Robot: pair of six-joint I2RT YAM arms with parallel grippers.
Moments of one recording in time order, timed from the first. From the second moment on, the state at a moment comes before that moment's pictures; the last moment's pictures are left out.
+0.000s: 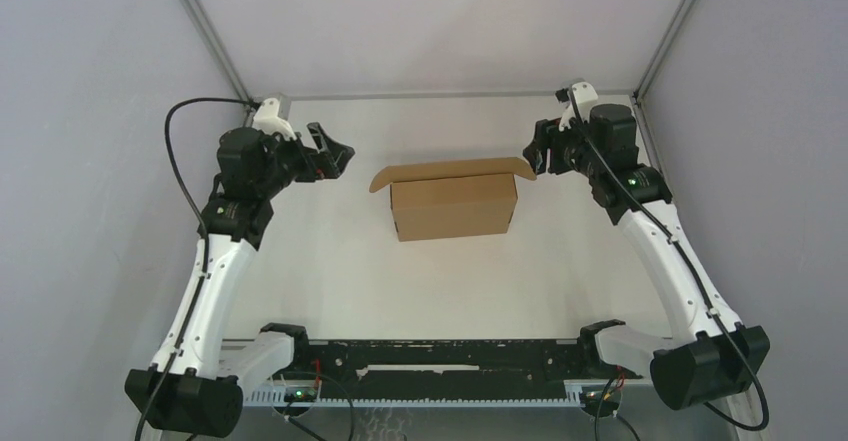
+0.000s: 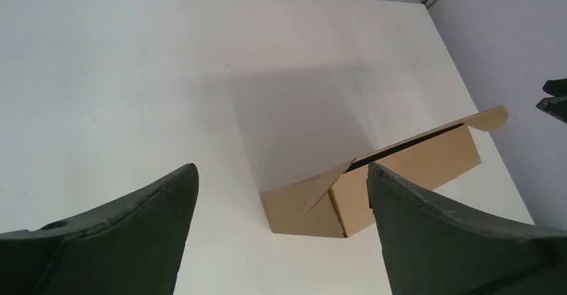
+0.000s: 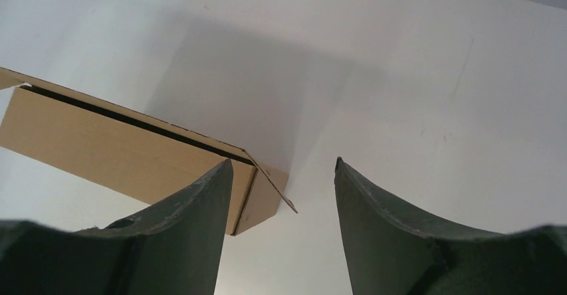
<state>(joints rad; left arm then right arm) -0.10 1.00 1.07 -0.36 0.34 -0.33 0.22 1.15 1.19 -0.50 -0.22 0.02</state>
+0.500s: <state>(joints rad) -0.22 1.07 1.07 -0.32 0.33 -0.22 0.22 1.20 1.19 -0.50 -0.27 -0.03</state>
